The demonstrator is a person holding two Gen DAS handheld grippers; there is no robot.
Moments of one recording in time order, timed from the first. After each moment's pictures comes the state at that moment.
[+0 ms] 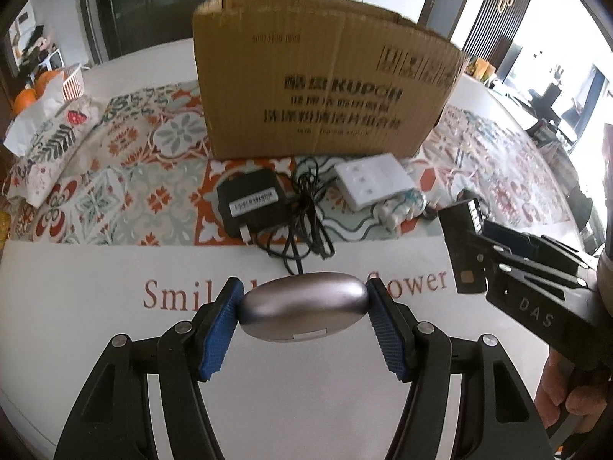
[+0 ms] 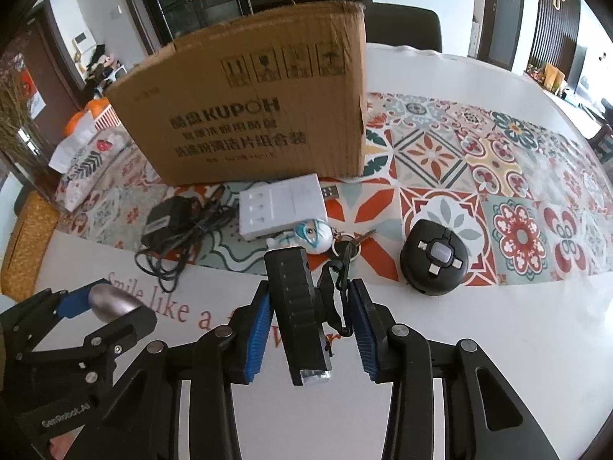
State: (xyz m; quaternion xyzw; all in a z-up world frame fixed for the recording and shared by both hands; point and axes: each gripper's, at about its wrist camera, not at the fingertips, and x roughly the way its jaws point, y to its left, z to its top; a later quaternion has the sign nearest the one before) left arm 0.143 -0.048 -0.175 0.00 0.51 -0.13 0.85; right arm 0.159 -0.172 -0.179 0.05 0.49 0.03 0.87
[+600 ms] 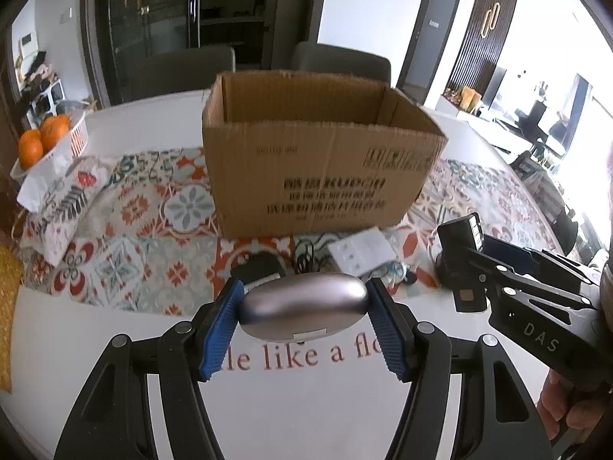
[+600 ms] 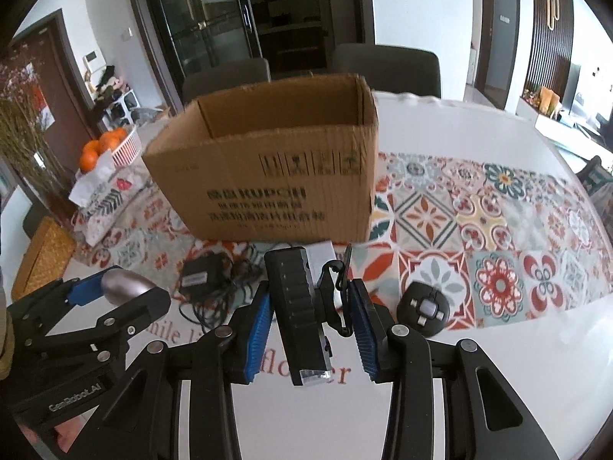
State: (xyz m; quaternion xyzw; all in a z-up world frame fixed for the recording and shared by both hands) left arm 0.161 -0.040 -0.116 0.00 0.44 -0.14 0.88; right arm 0.165 -0.161 -0.117 0.05 0.44 0.03 0.90
